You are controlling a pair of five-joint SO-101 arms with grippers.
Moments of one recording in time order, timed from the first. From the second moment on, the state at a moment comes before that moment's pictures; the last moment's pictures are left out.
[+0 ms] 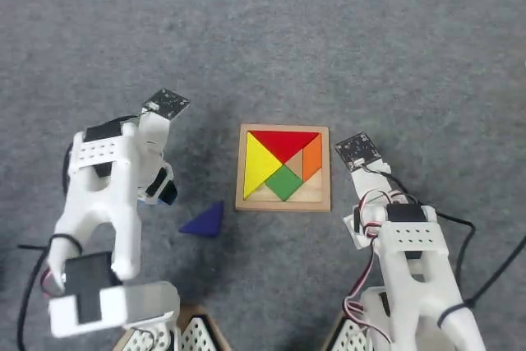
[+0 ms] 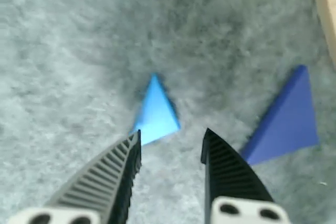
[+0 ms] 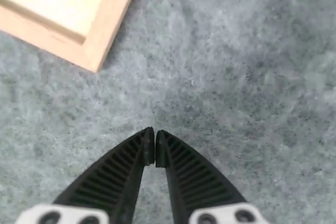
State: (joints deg) left arm -18.0 -2.8 36.9 69.5 -35.2; right arm -5.2 -40.1 72.1 51.0 23.6
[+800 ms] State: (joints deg) left arm -19.7 12.0 28.5 68.2 -35.6; right arm -5.2 -40.1 72.1 51.0 23.7
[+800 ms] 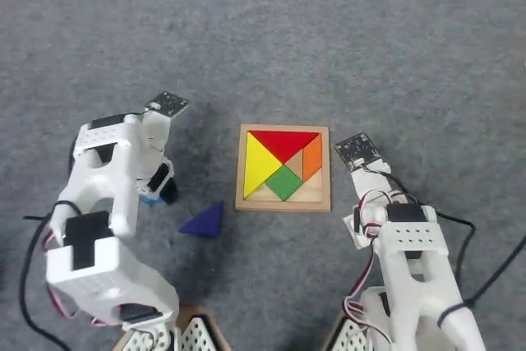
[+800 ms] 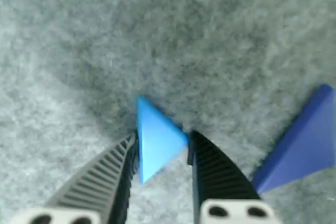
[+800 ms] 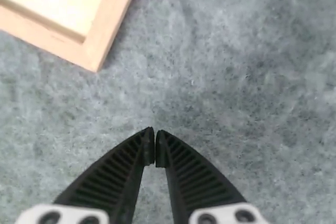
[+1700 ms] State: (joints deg) left arm -20.0 4.1 10.1 78.4 -26.1; right arm -5.2 -40.1 72.1 51.0 23.7
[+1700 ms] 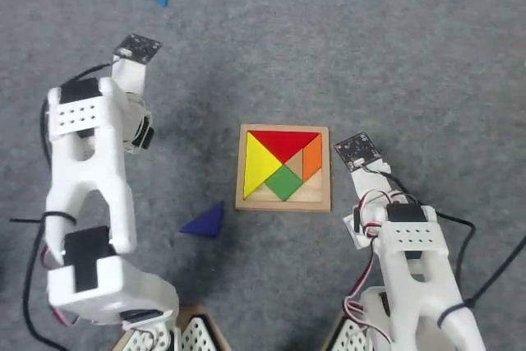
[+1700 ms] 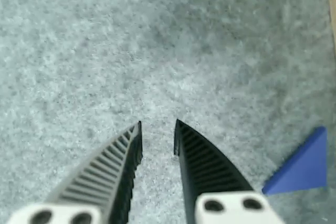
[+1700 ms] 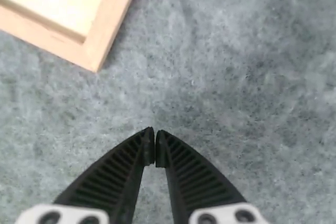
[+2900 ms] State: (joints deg) left arm 3.9 -0.1 45.2 66.4 -34.9; right arm -5.2 -40.1 72.1 49.9 23.7
